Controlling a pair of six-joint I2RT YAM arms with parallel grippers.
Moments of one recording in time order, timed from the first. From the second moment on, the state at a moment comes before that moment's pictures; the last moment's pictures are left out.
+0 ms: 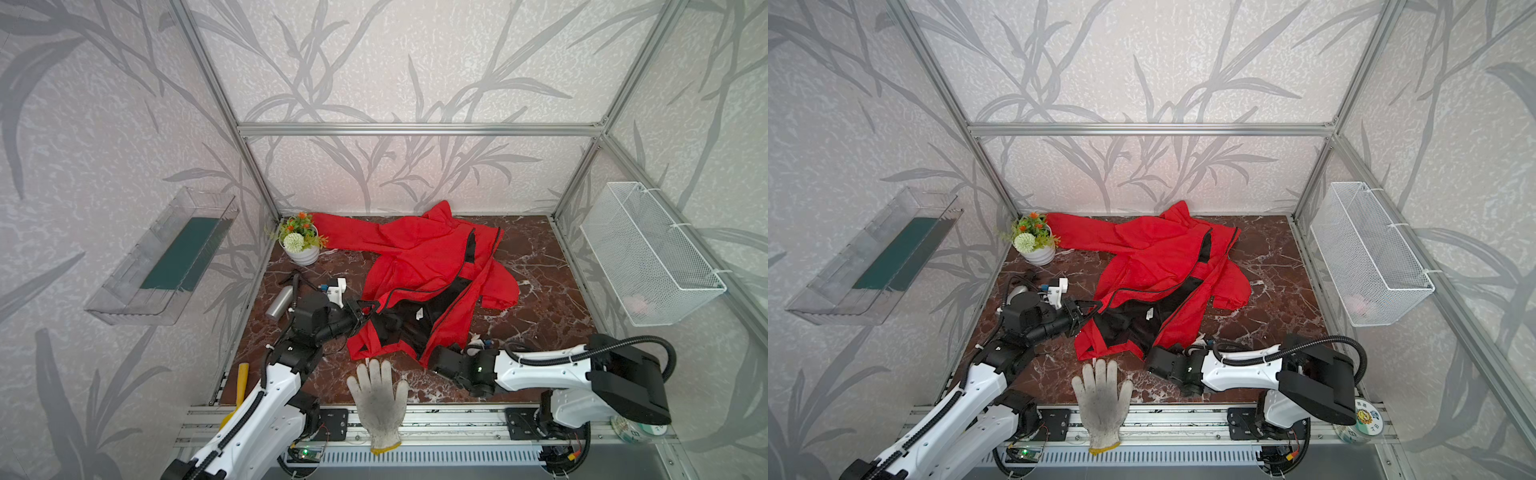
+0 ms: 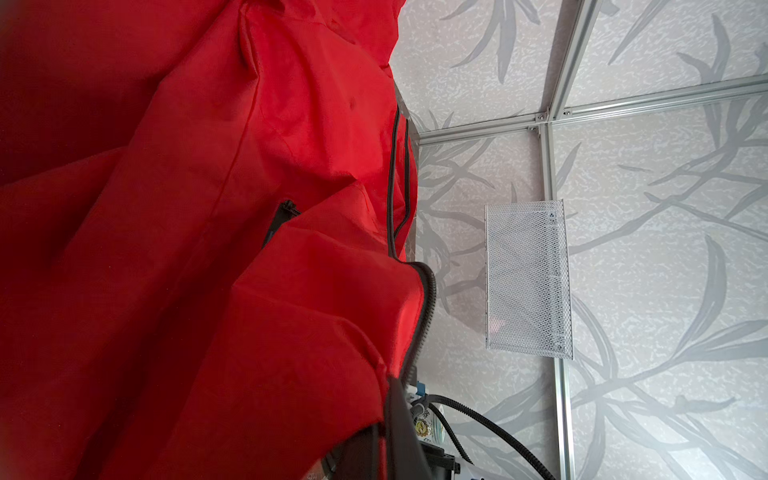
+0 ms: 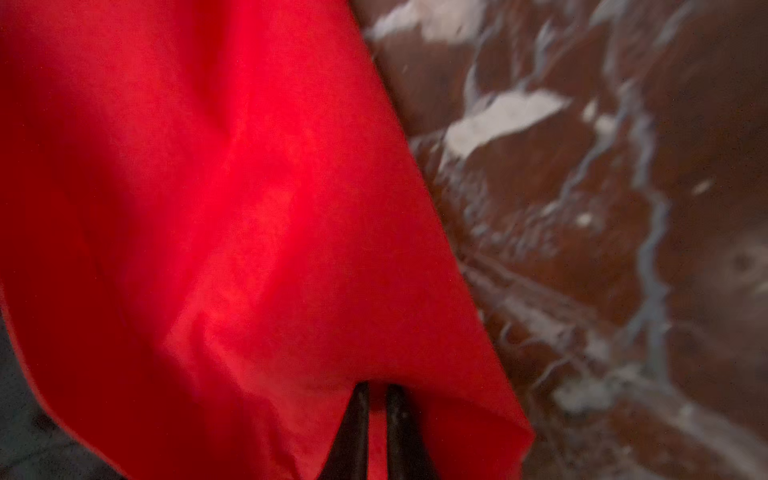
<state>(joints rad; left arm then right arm) -0.29 0.77 0.42 -0.03 0.55 -1.18 1.21 1.43 0.58 -0.33 0.47 2.08</state>
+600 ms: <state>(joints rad) -0.29 0.80 0.37 0.01 0.56 -1.19 1.08 1.15 0.72 -0.61 0.36 1.56</state>
